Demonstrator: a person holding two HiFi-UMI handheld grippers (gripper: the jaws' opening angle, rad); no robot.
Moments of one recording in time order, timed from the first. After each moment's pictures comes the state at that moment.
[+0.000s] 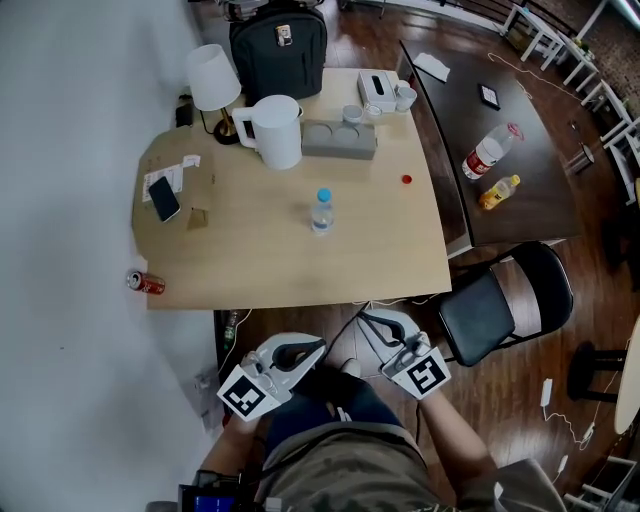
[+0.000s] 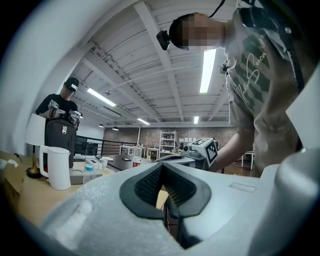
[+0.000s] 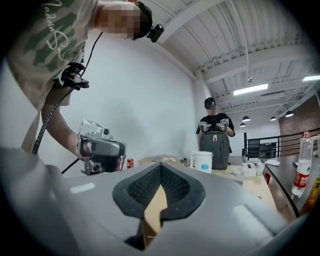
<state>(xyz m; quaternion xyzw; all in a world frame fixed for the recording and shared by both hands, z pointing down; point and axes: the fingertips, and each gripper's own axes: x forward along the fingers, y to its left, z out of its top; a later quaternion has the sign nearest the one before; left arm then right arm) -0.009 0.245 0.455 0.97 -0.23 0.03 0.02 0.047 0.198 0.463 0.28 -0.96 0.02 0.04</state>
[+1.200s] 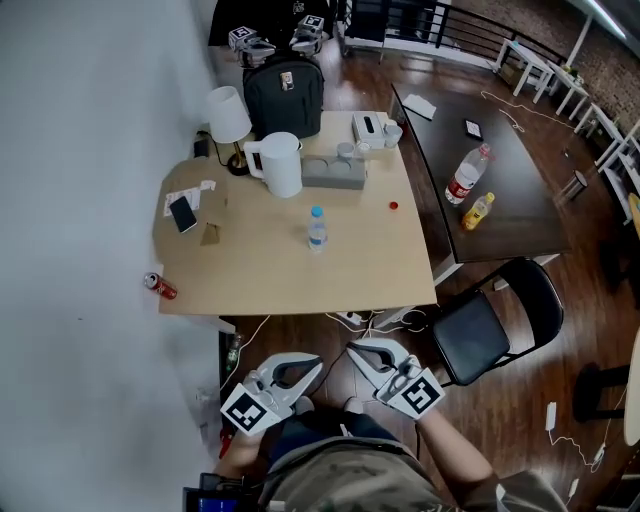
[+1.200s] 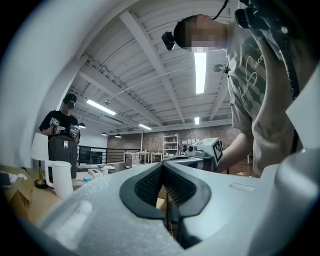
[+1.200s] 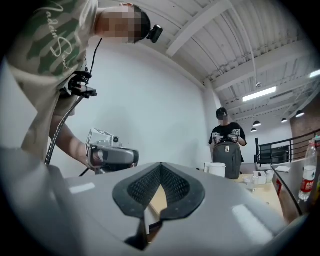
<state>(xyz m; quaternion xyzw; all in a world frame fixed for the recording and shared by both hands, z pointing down) 0.018 0.323 0.413 0.96 -0.28 0.01 0.02 0.063 0.297 0.407 0.22 -0.97 0.01 -0.01</state>
